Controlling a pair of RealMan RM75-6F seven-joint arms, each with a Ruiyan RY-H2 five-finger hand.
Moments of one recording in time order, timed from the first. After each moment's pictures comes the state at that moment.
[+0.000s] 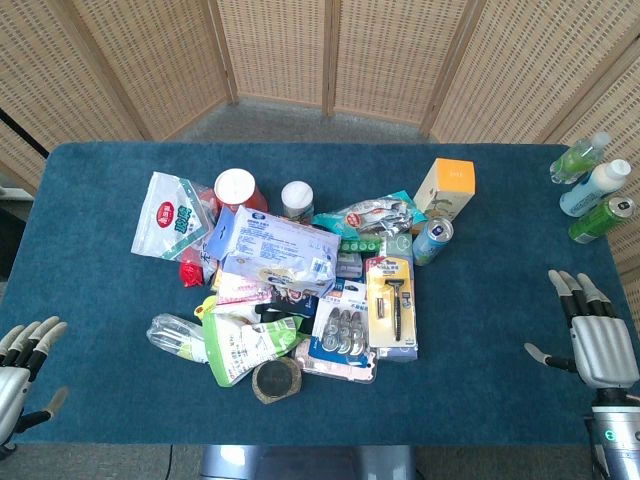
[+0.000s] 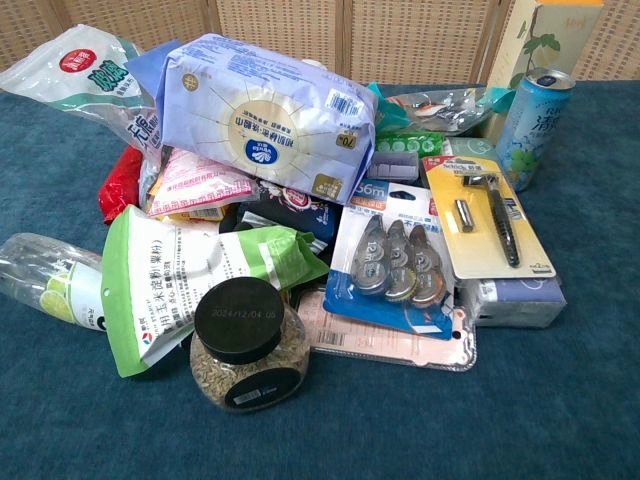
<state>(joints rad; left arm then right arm) 0.03 -0.93 0.11 -1.84 1.66 1.50 0.02 0.14 -1.12 0.07 -1.59 -1.44 1.45 -0.06</state>
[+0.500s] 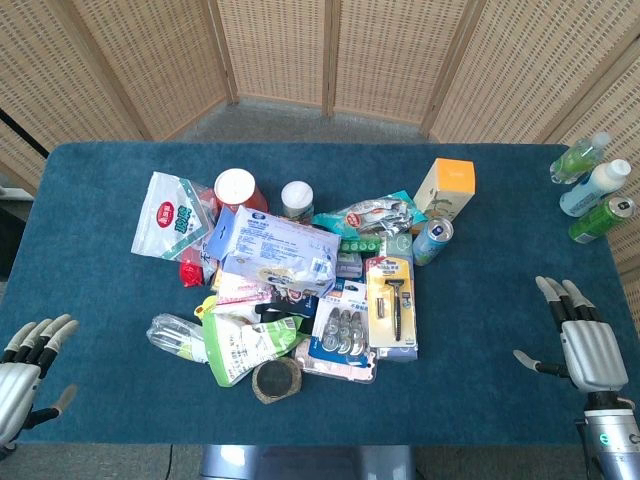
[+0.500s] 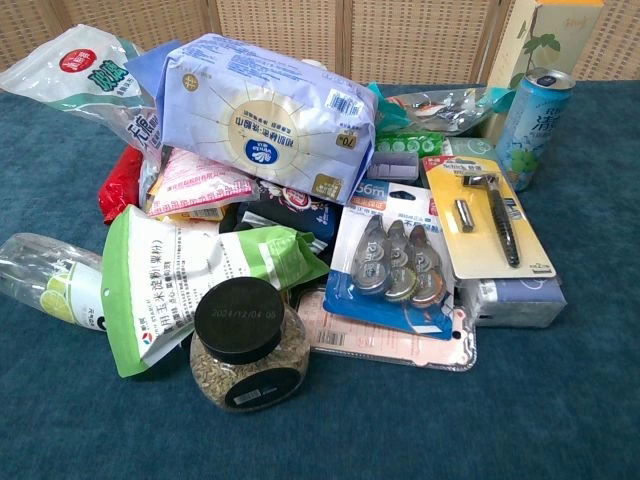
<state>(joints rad) 0.00 -0.92 0.11 -1.85 1.68 1.48 0.02 0.13 -1.12 0.06 -1.60 -1.47 1.43 0.02</state>
